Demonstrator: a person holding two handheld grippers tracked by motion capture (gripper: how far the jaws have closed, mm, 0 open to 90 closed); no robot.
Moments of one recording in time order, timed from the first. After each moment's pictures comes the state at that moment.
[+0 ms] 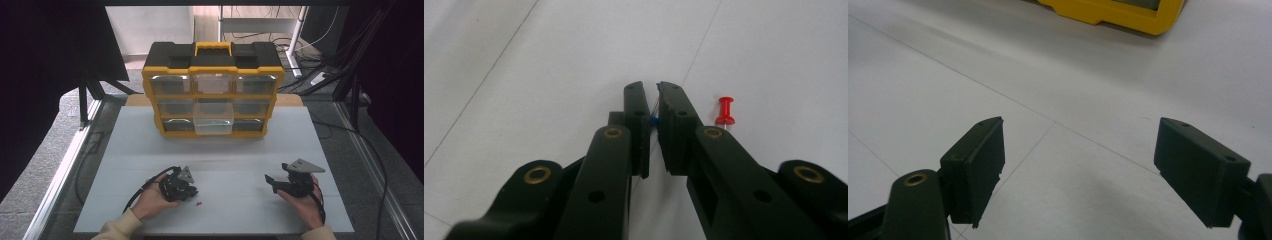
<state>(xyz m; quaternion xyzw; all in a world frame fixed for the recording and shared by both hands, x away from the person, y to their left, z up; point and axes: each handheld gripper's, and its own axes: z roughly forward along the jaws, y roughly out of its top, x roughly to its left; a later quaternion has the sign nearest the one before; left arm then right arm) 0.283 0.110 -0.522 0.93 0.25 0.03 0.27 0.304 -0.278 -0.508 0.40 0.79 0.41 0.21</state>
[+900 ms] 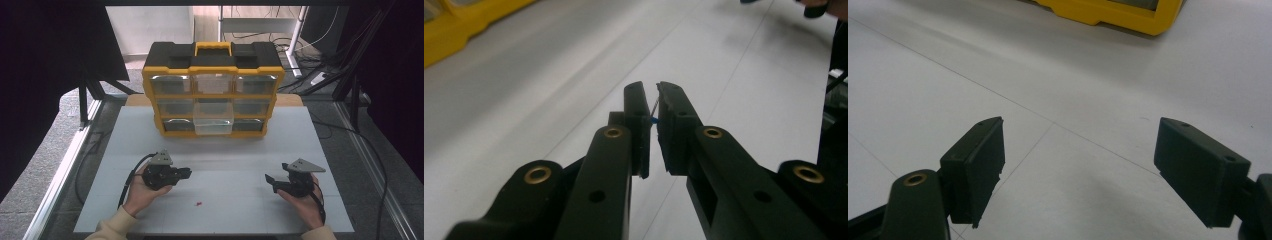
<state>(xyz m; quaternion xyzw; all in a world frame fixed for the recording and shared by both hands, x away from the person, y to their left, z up) 0.287 0.155 -0.483 0.84 0.32 0.05 0.44 0.305 -0.279 -0.508 0.40 0.79 0.41 0.21</state>
